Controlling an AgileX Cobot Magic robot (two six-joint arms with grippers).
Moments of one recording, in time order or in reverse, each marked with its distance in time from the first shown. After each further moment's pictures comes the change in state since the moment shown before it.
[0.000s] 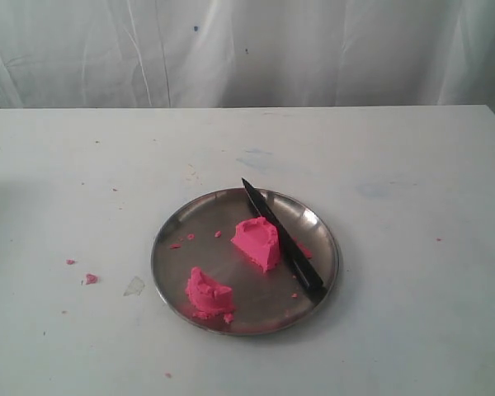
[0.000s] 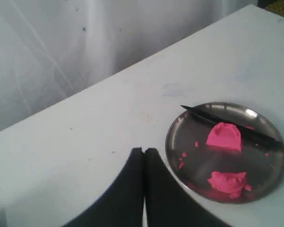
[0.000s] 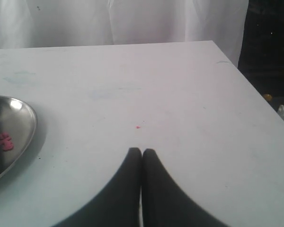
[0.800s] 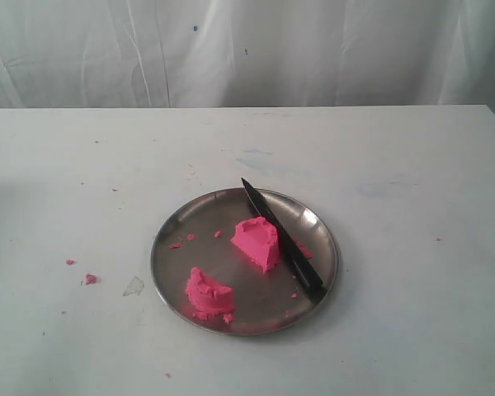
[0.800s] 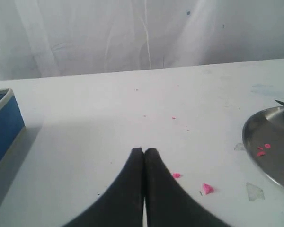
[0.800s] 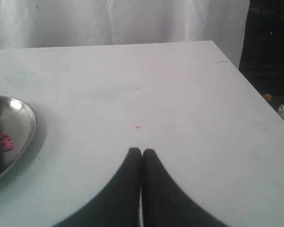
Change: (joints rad) left arm 0.253 -0.666 1.162 -0.419 -0.786 0.264; right arm 0.000 0.000 0.000 0.002 0.001 0.000
